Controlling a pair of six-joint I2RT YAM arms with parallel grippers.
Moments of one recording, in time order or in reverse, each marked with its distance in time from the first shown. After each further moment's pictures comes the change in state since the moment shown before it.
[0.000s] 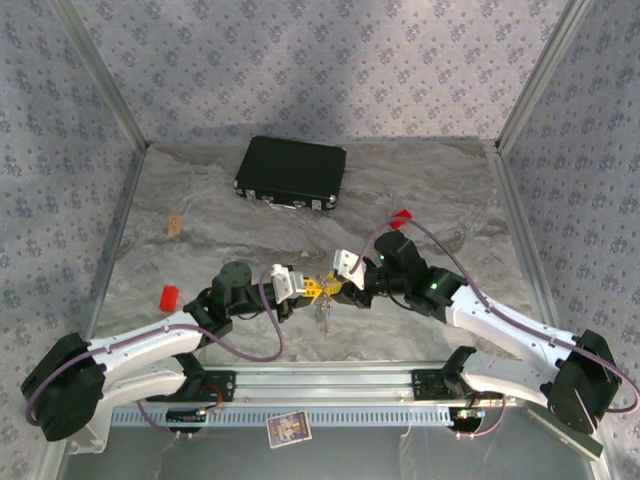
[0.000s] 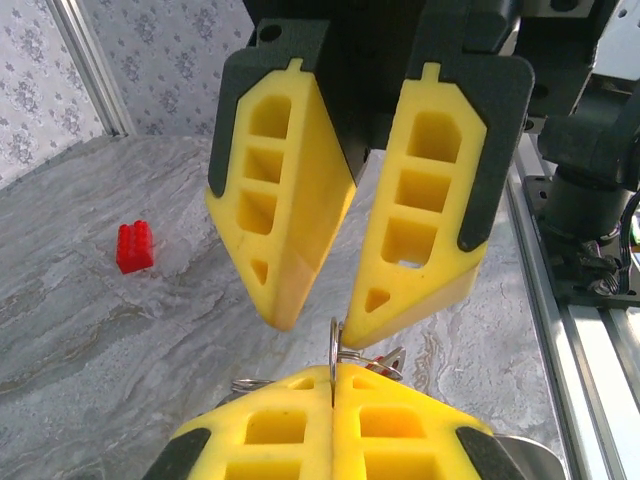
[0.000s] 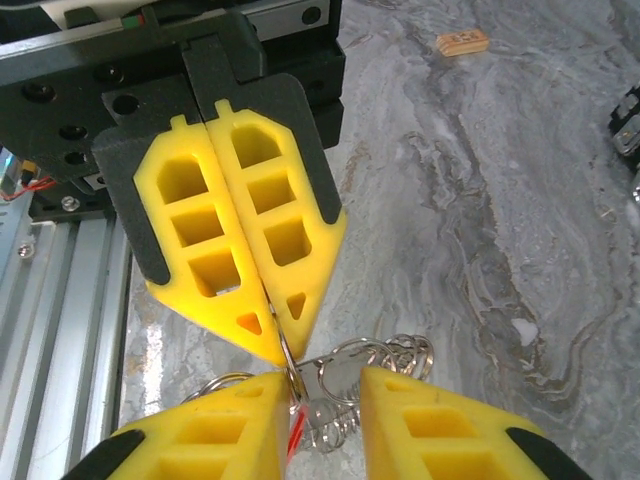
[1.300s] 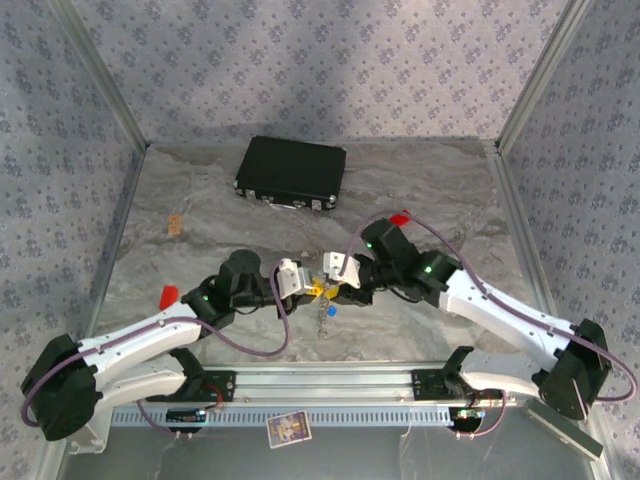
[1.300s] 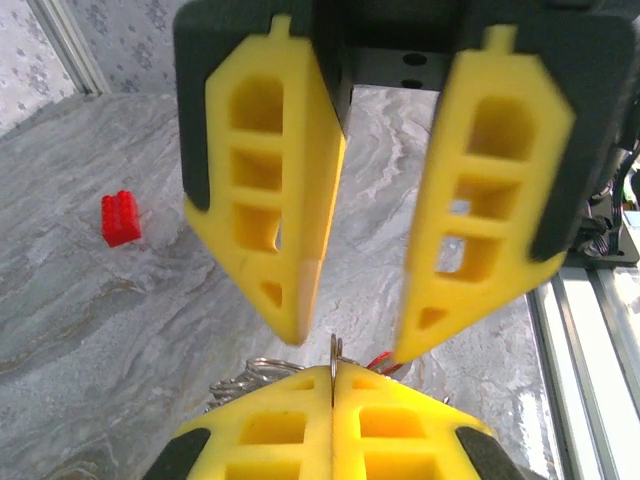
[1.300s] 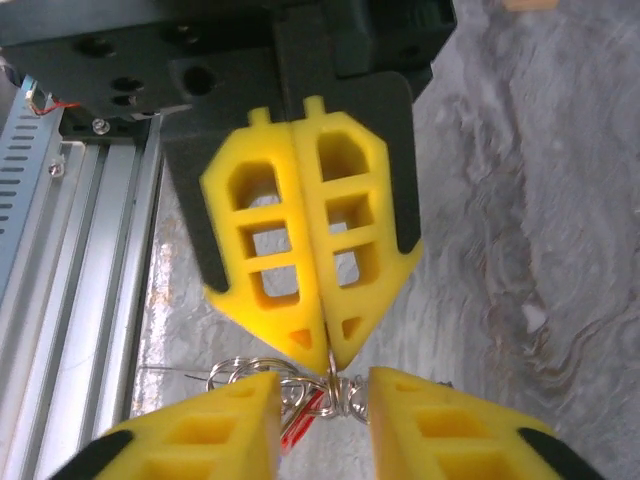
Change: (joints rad) left arm -0.006 0.001 0.146 -0.285 -0.003 0.085; right arm 0.014 0.063 0.186 -0.289 0.009 -0.180
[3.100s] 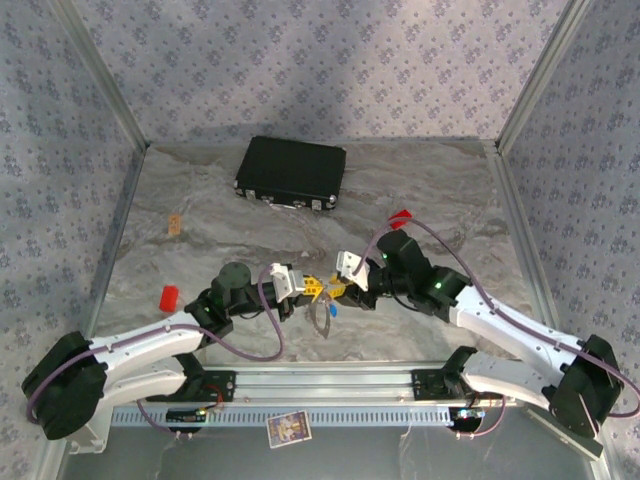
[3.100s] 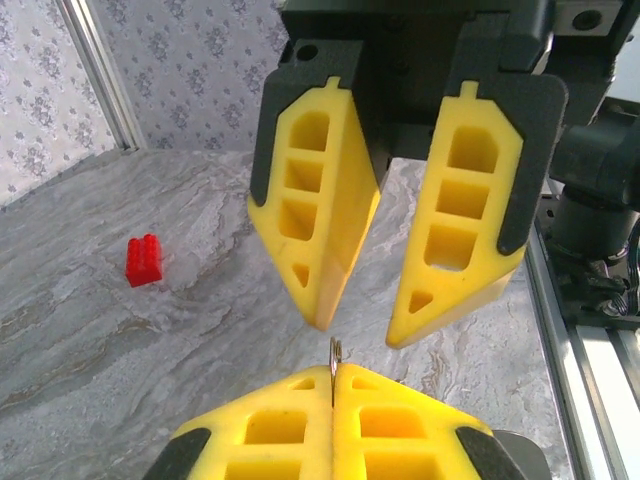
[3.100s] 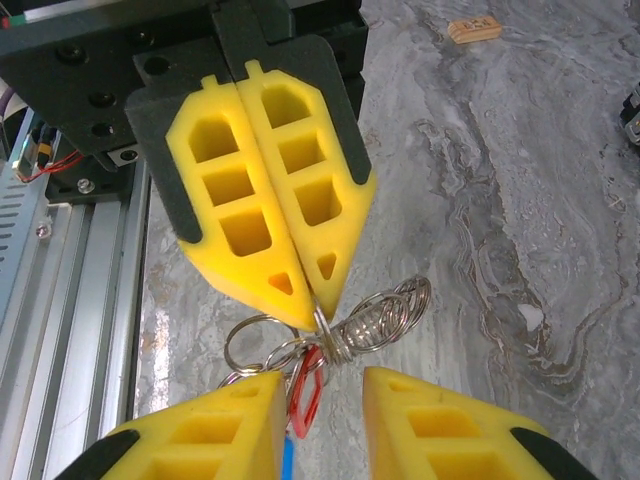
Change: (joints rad) left arm 0.000 0.008 -0.152 0.340 -0.009 -0.112; right arm -0.030 -0.085 -0.169 0.215 -0.026 0.148
